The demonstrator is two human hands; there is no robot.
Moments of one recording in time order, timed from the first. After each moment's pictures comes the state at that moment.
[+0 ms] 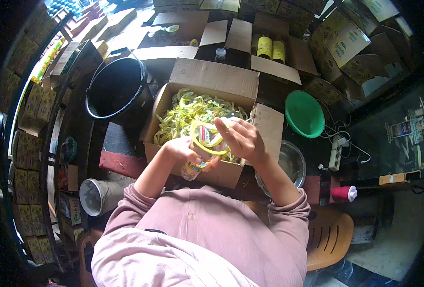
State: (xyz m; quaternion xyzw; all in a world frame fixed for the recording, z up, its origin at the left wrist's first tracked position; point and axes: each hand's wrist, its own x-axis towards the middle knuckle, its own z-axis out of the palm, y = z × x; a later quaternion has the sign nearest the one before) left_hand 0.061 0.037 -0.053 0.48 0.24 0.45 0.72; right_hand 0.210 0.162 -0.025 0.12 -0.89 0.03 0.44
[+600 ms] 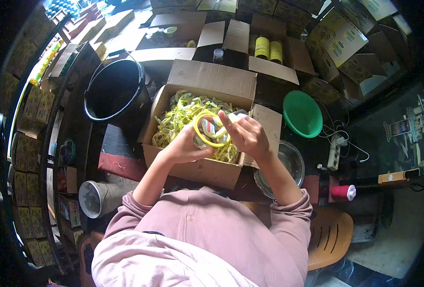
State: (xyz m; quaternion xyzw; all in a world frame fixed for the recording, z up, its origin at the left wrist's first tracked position) left_hand 0.077 0.033 -0.045 0.59 0.60 0.48 0.26; right_hand 0.212 0.176 -0.032 0.08 -0.91 -0.01 0.42
